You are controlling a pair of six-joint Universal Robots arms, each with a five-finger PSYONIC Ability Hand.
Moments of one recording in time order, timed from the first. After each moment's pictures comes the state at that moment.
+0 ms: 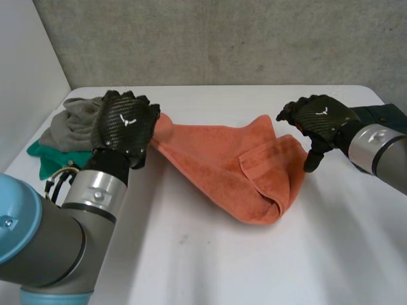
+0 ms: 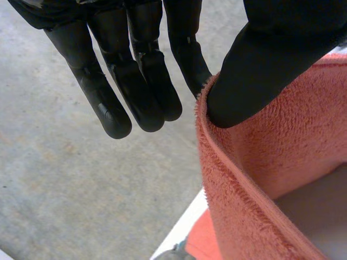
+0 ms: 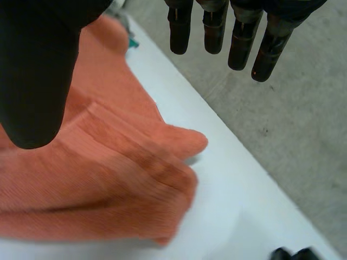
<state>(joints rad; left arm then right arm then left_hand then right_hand) 4.12 -1.71 -1.87 3.76 -1.67 3.71 1.76 -1.21 1.38 0.13 1.11 2.55 1.15 1.20 1.19 1.20 0.97 0.21 0.23 0.22 0.24 0.07</state>
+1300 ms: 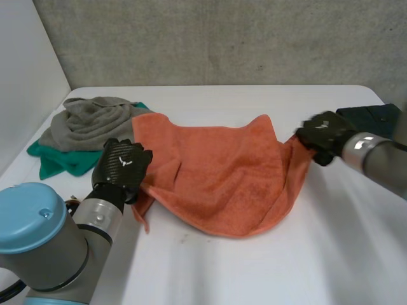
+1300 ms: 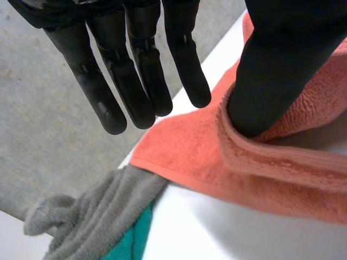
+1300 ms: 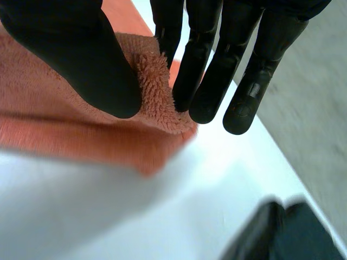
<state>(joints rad) 4.19 -1.84 -1.94 3.69 -1.67 3.70 1.73 -1.02 1.27 0.17 1.20 2.39 0.88 0.90 0.90 0.89 0.72 0.98 1.17 1.18 1.19 0.99</state>
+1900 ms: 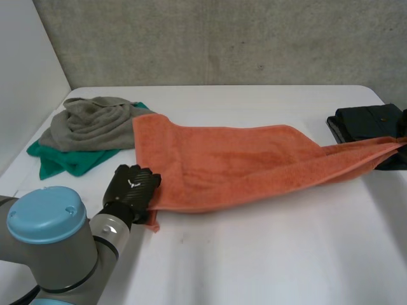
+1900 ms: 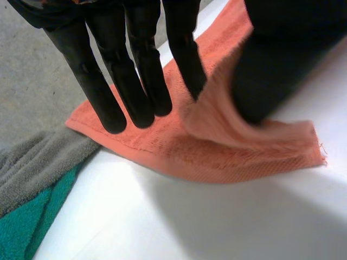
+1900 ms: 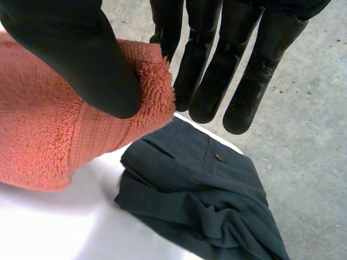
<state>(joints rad) 4.18 -1.93 -1.92 3.58 -1.64 3.55 1.30 -1.37 1.71 -0.16 1.09 2.83 0.91 0.87 0.85 0.85 0.67 0.98 1.17 1.18 1.19 0.99</state>
